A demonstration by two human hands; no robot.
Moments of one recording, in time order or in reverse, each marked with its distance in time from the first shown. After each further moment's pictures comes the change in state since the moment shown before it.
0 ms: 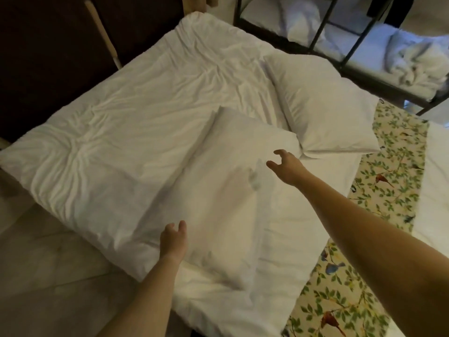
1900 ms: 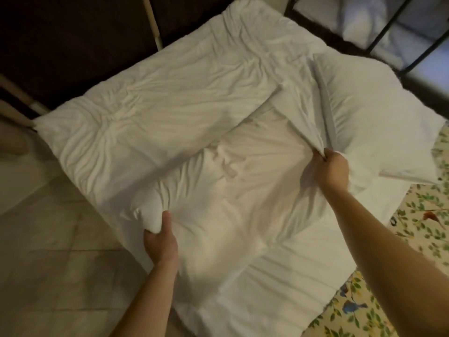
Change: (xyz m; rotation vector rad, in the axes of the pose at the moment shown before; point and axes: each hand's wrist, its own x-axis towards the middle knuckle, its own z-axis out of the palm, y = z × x) left_hand -0.001 -0.004 -0.019 -0.827 0.516 -0.116; right_hand 0.055 -0.001 0.001 0.265 0.369 -0.020
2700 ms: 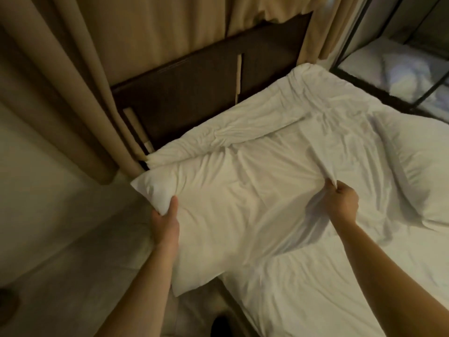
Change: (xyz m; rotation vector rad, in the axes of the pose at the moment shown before) left_hand 0.210 0.236 -0.222 -0.133 -0.112 0.190; right_hand -0.179 -0.279 0.123 0.159 0.002 0.086
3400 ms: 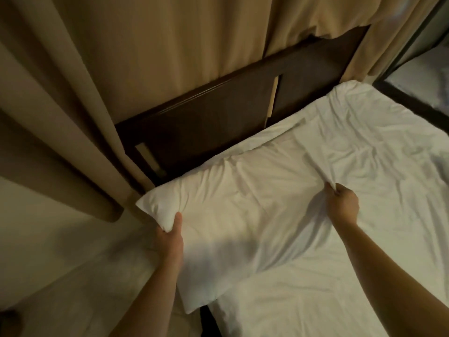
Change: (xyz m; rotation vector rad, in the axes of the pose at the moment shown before) left_hand 0.204 0.055 0.098 0.052 0.096 -0.085; right_hand 0.179 -0.156 0.189 -0.104 -0.115 -0.100
